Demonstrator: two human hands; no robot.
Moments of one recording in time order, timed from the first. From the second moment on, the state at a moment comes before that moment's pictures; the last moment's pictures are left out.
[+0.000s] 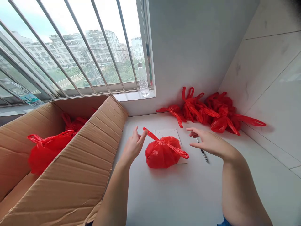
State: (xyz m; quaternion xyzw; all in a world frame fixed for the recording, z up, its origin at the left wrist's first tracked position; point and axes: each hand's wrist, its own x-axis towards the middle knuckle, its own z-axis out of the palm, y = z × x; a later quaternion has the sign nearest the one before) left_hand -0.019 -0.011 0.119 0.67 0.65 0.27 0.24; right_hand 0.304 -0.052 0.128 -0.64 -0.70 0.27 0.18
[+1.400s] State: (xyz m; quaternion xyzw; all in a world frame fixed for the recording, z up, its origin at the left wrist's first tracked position) left_hand 0.041 -0.040 -0.001 0.78 0.60 0.14 0.09; right_hand 0.216 -0.032 -0.011 -0.50 -0.84 0.14 0.17
